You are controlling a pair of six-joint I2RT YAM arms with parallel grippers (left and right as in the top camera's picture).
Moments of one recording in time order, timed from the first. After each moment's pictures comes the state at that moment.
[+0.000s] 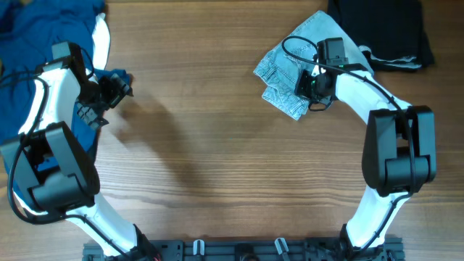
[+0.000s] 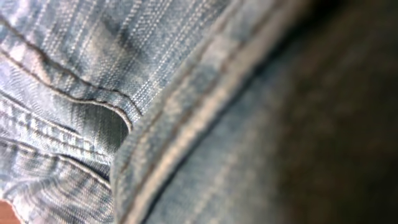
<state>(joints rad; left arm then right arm) 0.29 1.96 1.46 -0.97 0.21 -0.50 0.10 2.03 1.32 -0.51 -0.18 0.43</state>
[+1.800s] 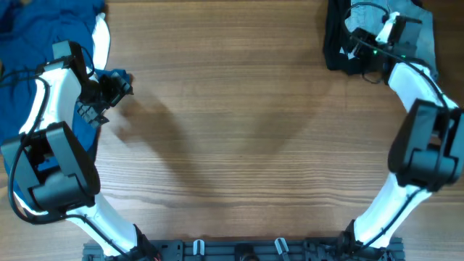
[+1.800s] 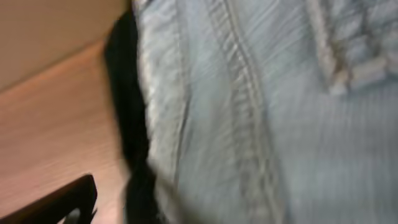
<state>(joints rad) 0.29 1.96 1.46 -0.95 0.21 -0.50 -0.23 2.07 1.45 -0.17 -0.23 0.23</state>
